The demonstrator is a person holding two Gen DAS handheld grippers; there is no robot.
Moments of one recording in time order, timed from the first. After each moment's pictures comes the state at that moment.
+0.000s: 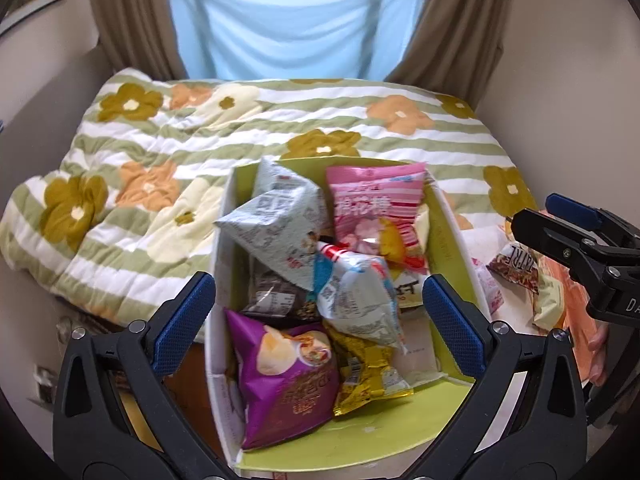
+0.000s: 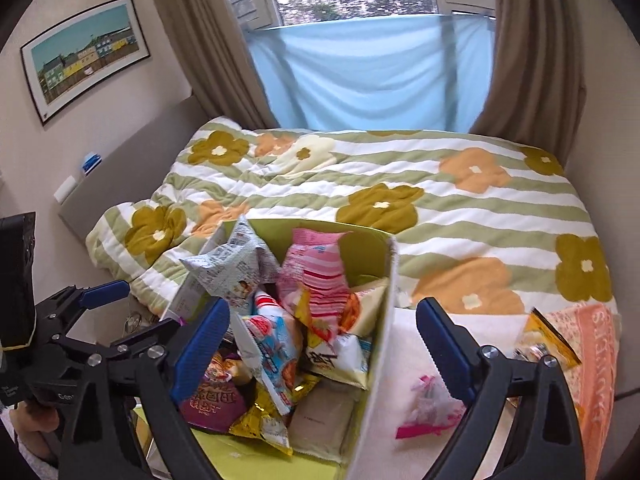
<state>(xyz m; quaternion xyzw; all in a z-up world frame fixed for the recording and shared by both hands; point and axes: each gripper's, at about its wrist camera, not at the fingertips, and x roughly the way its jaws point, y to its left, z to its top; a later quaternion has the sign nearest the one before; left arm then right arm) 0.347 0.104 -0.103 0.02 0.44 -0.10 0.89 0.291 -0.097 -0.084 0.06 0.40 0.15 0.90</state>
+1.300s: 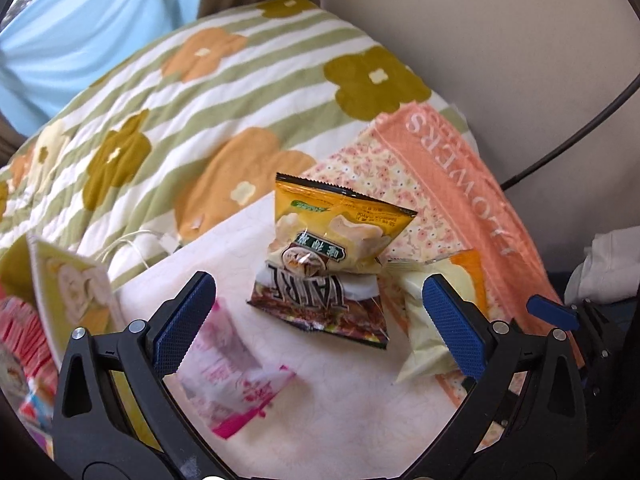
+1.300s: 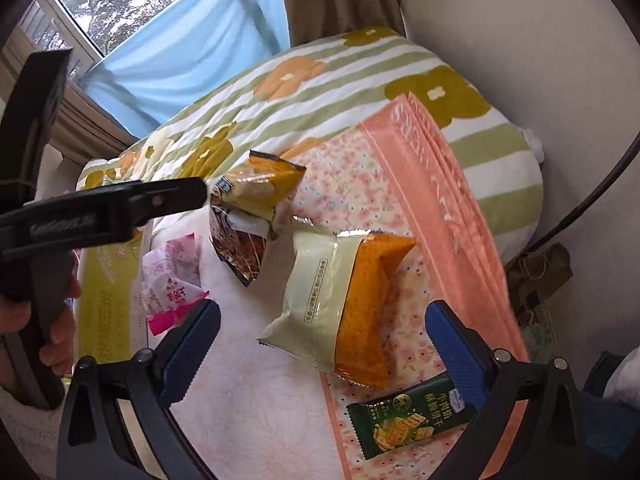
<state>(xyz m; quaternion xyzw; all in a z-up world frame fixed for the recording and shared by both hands) 0.387 -0.277 -0.219 0.17 0.53 -0.29 0.77 0.204 -0.368 -0.226 0.23 0.49 -0.03 0.84</state>
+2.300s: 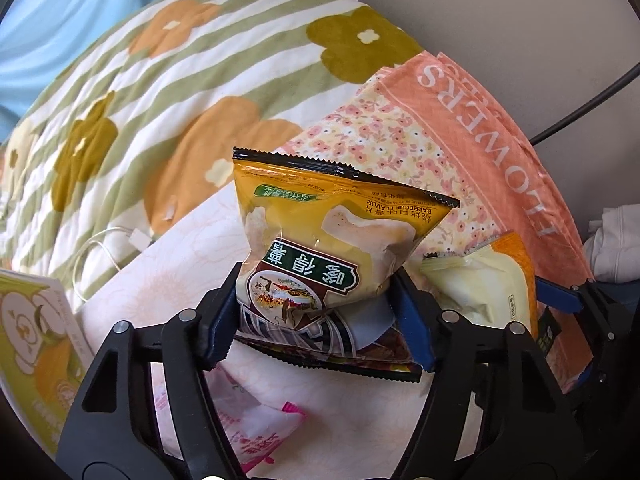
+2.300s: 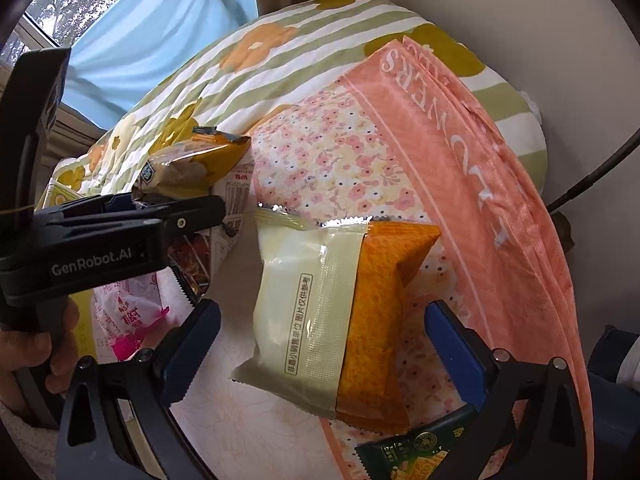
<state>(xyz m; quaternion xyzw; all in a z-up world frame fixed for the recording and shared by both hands) 0.411 -0.287 -0.277 0.19 0.56 -0.31 0.74 0.239 -0.366 -0.270 0.24 0.54 -0.07 0.80</state>
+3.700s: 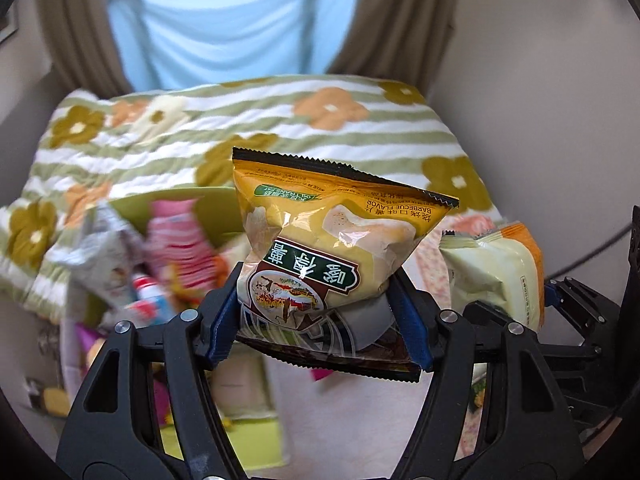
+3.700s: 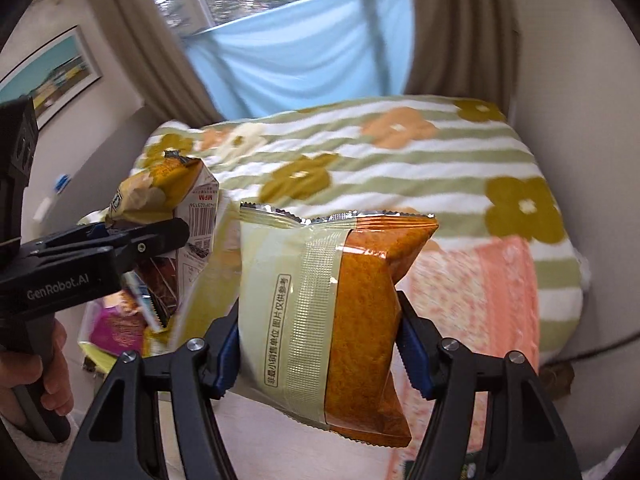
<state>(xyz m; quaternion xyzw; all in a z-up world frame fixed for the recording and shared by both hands) 0.348 -0.099 -0.080 0.02 0.45 -0.13 0.88 0.255 -0.278 -0.110 0.10 0.43 0.12 0.89</state>
